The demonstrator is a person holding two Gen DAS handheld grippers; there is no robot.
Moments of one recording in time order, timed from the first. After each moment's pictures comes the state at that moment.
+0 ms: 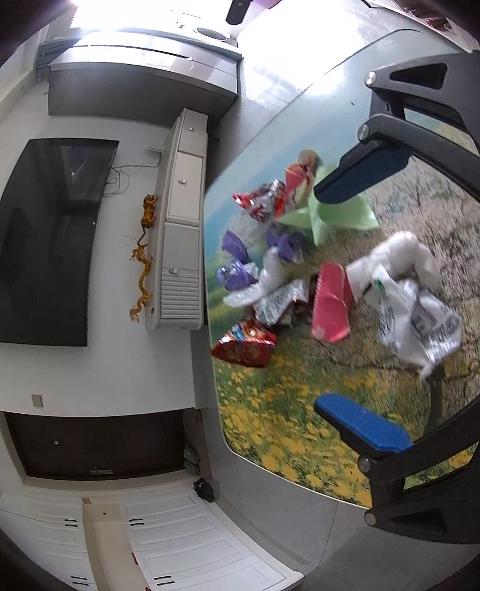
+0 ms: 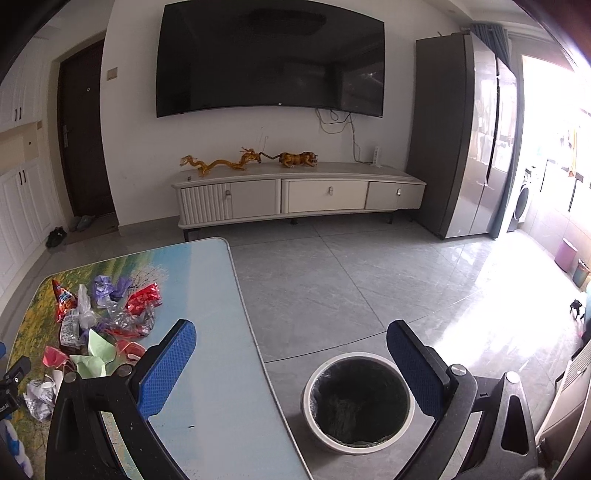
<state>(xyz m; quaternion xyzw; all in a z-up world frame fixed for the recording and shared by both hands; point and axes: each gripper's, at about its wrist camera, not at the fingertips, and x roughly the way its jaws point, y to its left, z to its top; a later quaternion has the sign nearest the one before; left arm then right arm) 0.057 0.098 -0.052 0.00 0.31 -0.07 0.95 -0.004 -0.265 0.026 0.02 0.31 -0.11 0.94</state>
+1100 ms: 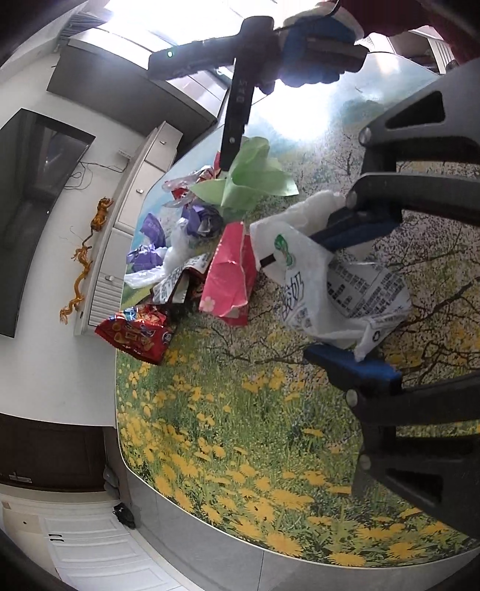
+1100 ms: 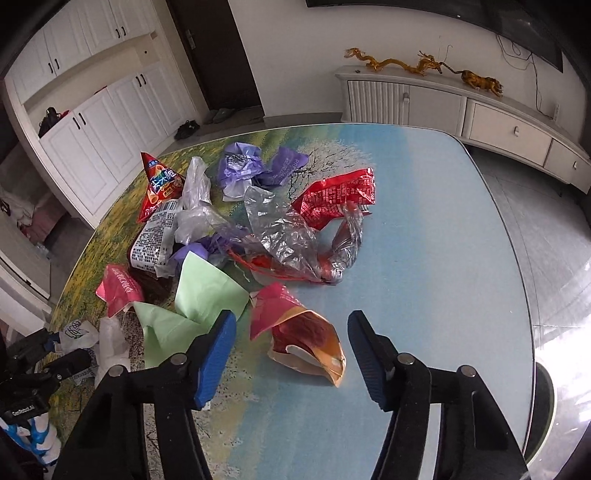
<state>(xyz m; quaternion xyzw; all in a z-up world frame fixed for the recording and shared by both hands) 0.064 0.136 -0.109 -0.08 0.43 -0.12 0.89 0.133 -0.124 -0.110 0.01 0.48 0.20 0.86</state>
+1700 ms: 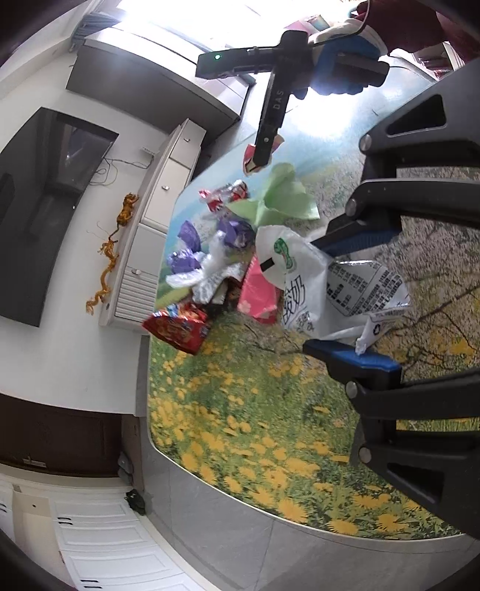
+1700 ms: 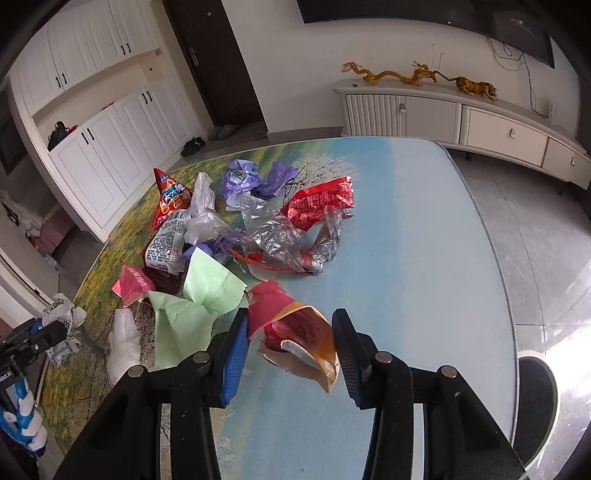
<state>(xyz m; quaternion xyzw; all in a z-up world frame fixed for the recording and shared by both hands) 0.040 0.137 -0.065 -0.09 0.39 -0.11 0.91 0.102 -0.163 -0.091 0.04 0.44 0.21 0.87</state>
